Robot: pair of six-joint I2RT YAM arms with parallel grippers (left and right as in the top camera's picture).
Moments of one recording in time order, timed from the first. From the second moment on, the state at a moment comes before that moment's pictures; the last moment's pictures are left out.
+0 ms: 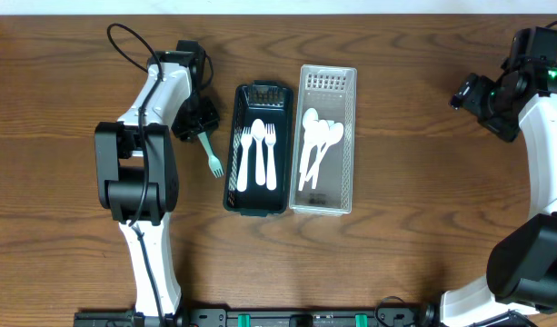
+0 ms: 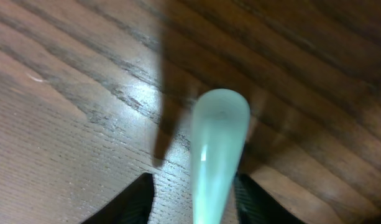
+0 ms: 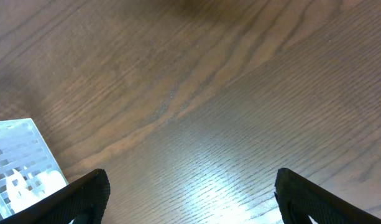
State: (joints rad) left arm -0.08 2.27 1.77 -1.12 -0.03 -0.54; right arm -0.22 1.74 1.55 -1.01 -0.02 0.42
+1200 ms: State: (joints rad) left arm -0.25 1.74 1.86 -1.19 0.05 -0.34; right arm -0.22 1.74 1.55 -1.05 -0.02 0.42
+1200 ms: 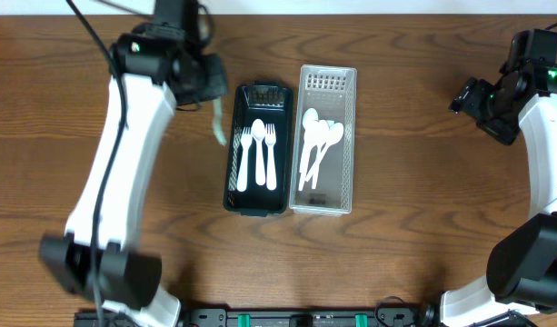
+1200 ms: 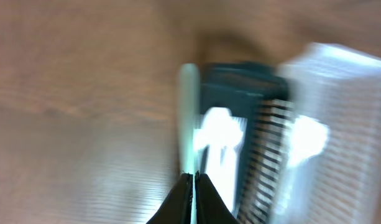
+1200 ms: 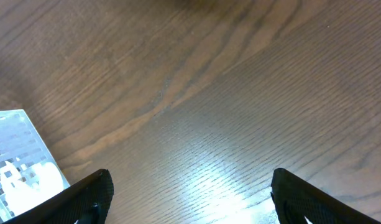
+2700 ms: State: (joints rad) left arm -0.24 1.49 1.75 -1.41 -0.12 -0.27; right arm 0.17 2.01 1.44 -0.62 -0.43 0.35
